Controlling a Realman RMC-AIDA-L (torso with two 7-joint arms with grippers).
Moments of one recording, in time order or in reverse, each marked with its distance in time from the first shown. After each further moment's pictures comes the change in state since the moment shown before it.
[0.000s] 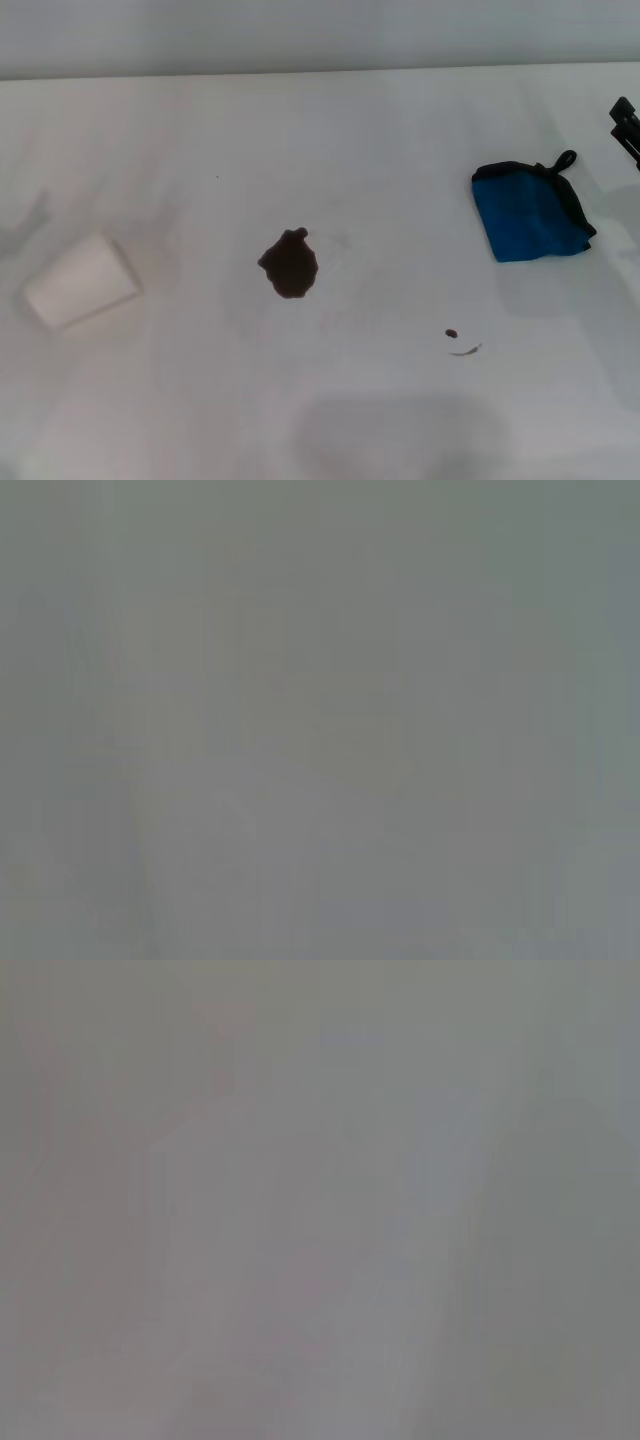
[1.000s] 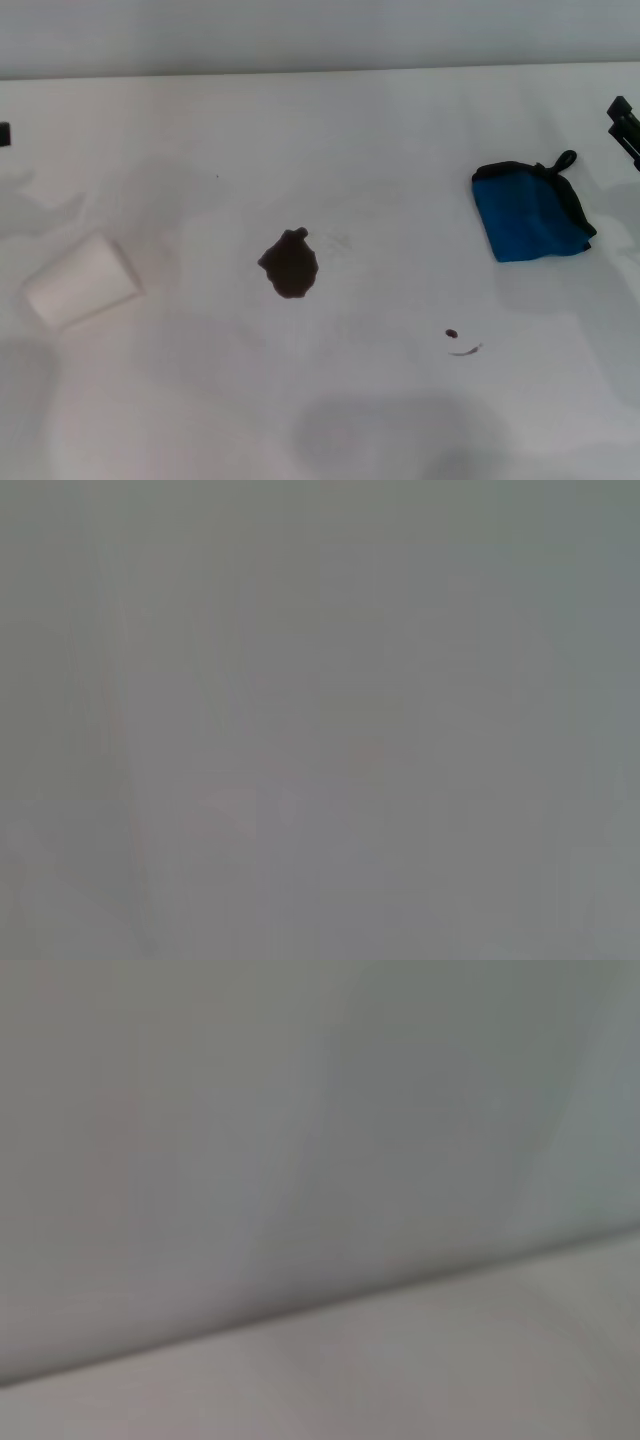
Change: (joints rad) left arm -0.379 0.136 0.003 -0.371 0.827 0.124 -0.544; right arm 0.008 0.000 0.000 -0.002 0.001 -0.017 -0.002
